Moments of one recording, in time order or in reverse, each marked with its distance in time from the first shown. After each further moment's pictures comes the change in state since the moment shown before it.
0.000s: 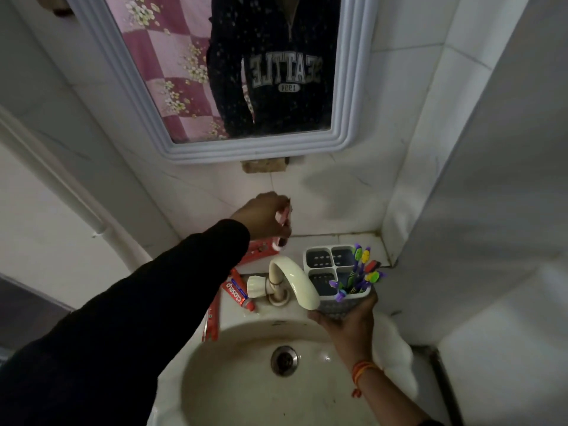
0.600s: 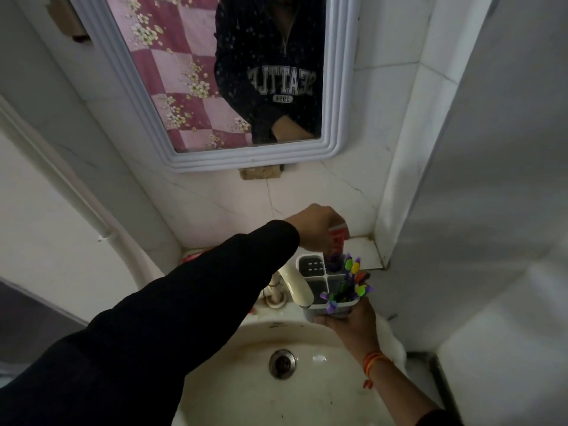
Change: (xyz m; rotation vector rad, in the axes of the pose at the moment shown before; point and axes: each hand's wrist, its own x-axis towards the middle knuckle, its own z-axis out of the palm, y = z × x) left_hand -0.007 0.108 0.002 -0.090 -0.210 0.238; right_hand 0.013 -0.005 -0.030 -0.013 -0.192 0.057
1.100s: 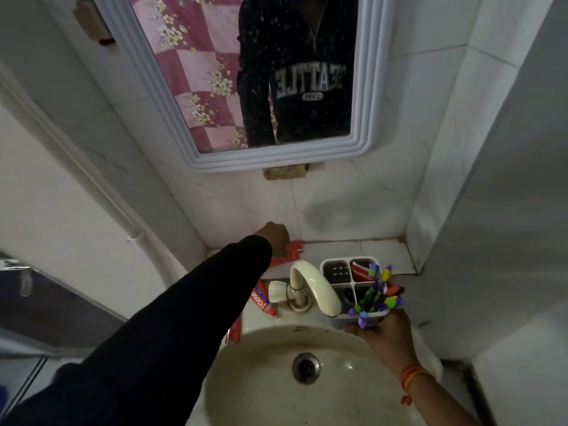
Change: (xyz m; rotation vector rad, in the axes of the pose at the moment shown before) left_hand -0.009 -0.145 0.028 0.178 -0.063 -0.520; right_hand 0.008 0.015 -0.002 -0.071 -0.041 0.102
